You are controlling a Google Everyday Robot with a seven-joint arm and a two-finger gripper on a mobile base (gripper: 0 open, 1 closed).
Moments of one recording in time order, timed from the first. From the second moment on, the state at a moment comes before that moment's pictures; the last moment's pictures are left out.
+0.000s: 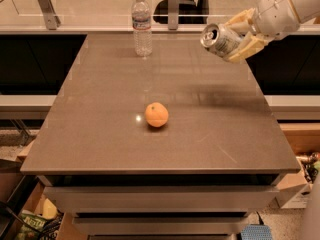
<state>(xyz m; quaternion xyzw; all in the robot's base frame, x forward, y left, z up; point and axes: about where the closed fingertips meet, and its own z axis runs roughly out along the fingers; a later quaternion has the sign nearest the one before) 0.629 -0.185 0.948 -0.74 0.53 0.12 0.38</state>
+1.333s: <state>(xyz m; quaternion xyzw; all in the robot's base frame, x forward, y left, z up) 0.643 -0.184 0.957 -0.59 0.57 0.13 0.56</state>
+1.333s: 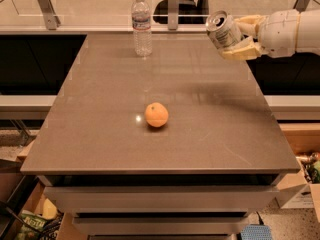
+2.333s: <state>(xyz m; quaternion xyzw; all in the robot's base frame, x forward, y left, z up) 0.654 -0.188 0.935 -0.51 0.60 0.17 0.59</state>
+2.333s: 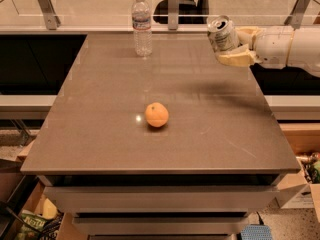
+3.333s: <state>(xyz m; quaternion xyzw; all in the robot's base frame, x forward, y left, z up) 0.659 -0.190 0.911 -0.40 0.67 0.30 0.54</state>
